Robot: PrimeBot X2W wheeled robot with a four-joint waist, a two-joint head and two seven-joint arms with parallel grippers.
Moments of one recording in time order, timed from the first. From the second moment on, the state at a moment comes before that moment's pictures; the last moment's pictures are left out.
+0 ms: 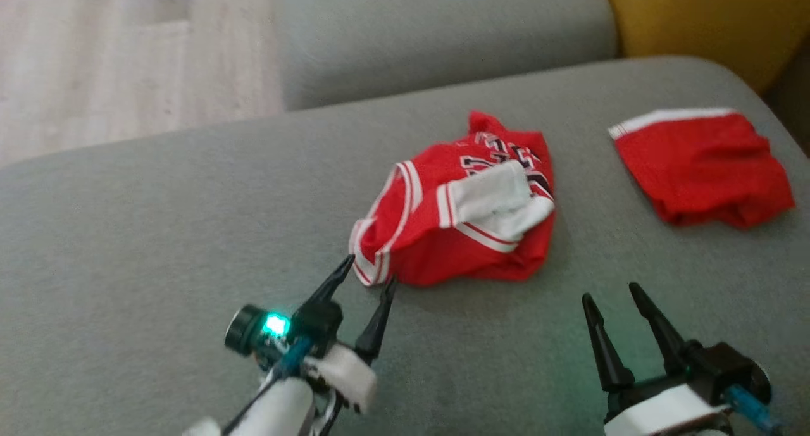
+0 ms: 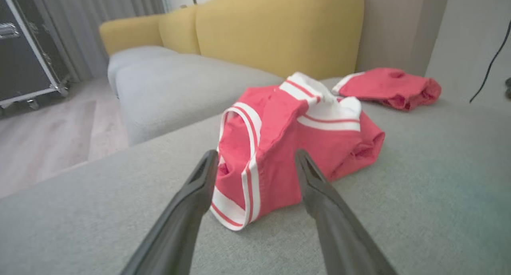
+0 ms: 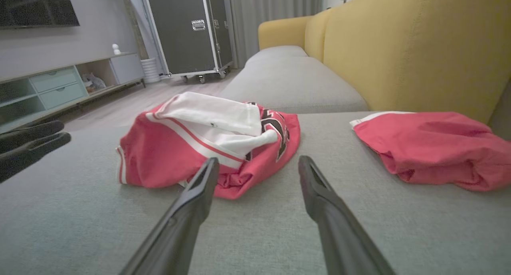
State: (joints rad) left arm -0.28 0.05 -0.54 0.56 -0.15 -0.04 -0.21; right arm 0.10 -0.15 0.19 0.20 0.18 0.13 -0.25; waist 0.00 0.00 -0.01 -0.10
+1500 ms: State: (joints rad) left arm -0.83 0.25 -0.63 0.69 -0.33 -0.13 -0.26; right arm 0.05 -0.13 0.12 0.17 0.19 0.13 -0.25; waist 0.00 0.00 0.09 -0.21
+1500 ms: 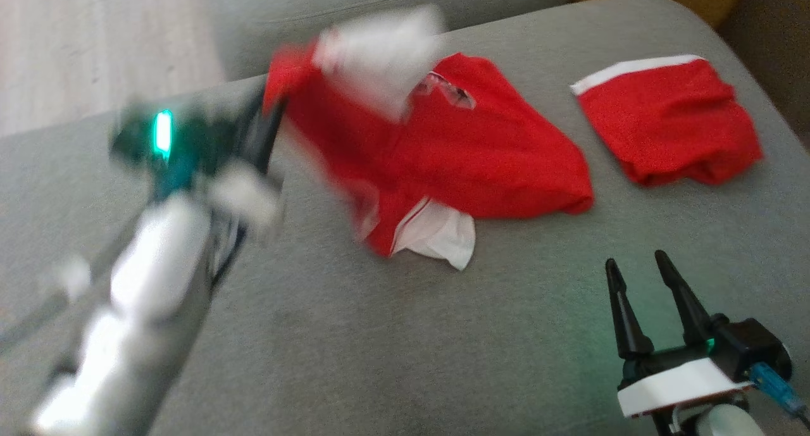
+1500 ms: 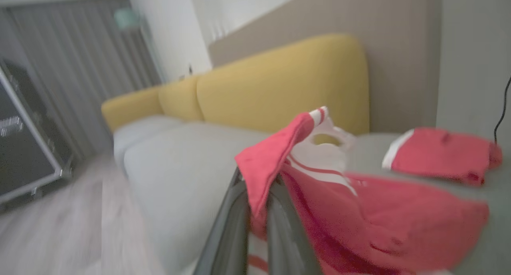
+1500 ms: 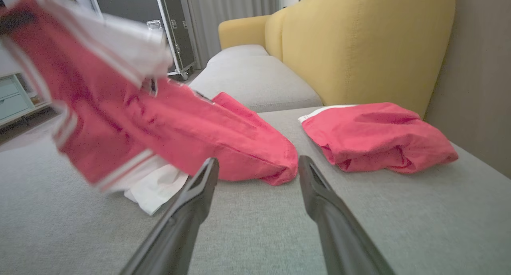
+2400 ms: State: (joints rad) left arm -0.51 0.41 -0.59 0.35 -0.35 -0.11 -0.02; right arm 0.07 -0.17 0.13 0.18 0.18 0.13 -0.25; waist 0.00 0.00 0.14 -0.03
